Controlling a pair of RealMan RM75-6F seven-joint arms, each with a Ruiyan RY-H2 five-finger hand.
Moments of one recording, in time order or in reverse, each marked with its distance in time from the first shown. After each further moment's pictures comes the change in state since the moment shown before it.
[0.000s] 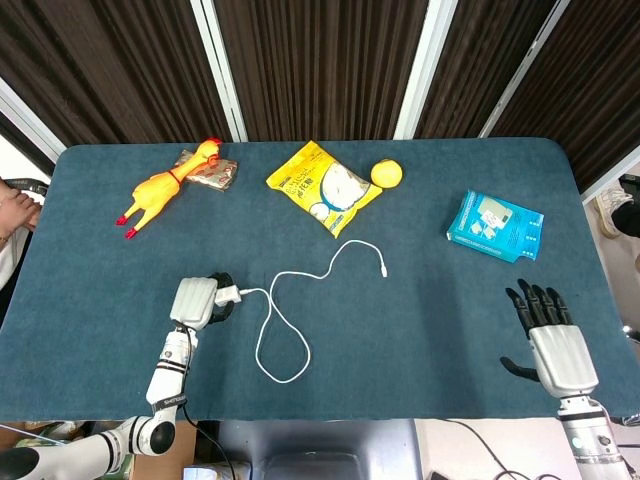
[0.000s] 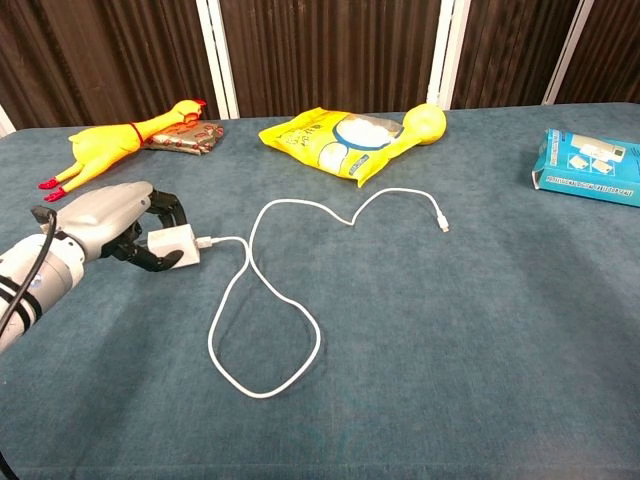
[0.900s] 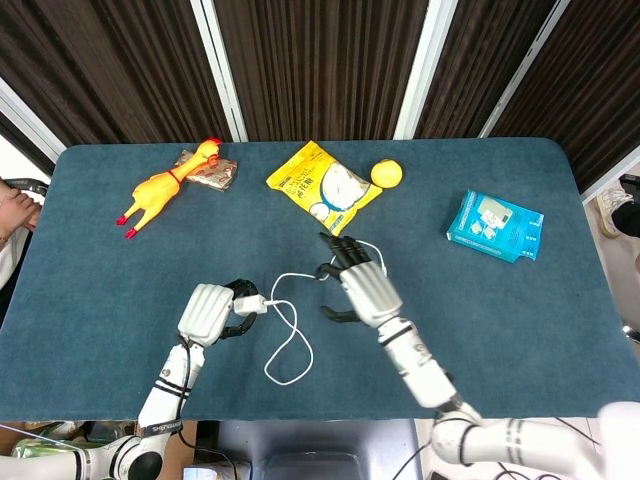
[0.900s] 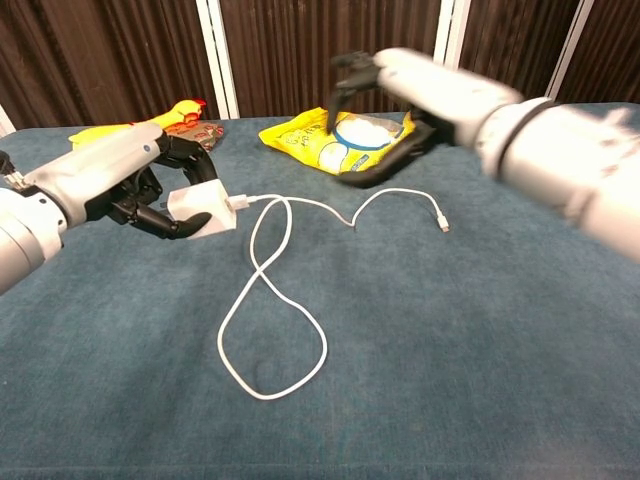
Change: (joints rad) left arm 0.025 0.180 0.030 -0.455 0.083 0.097 0.061; right arm 0.554 -0.530 0.299 0.069 0.273 -0.371 -0.092
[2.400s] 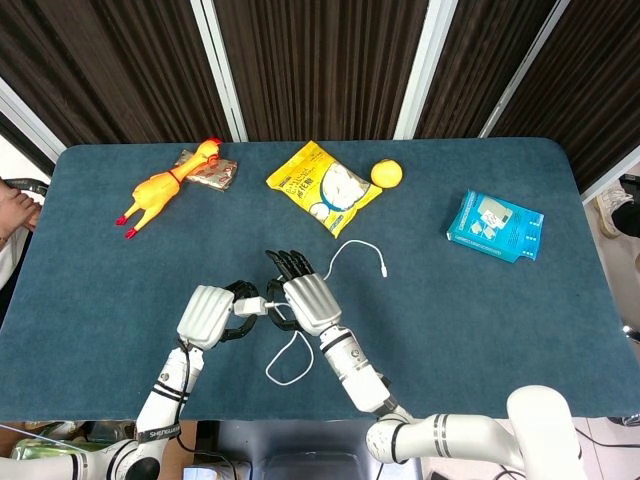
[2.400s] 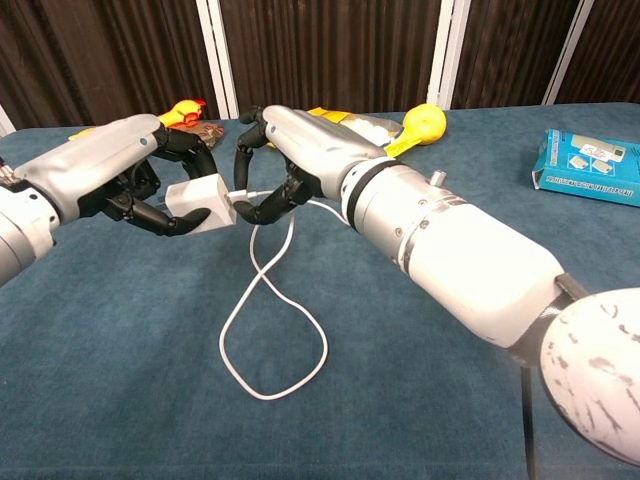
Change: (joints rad) left arm 0.000 0.016 0.021 -0.039 0.019 0.034 0.027; right arm 0.185 -0.265 0.005 0.194 0.144 0.041 -0.088
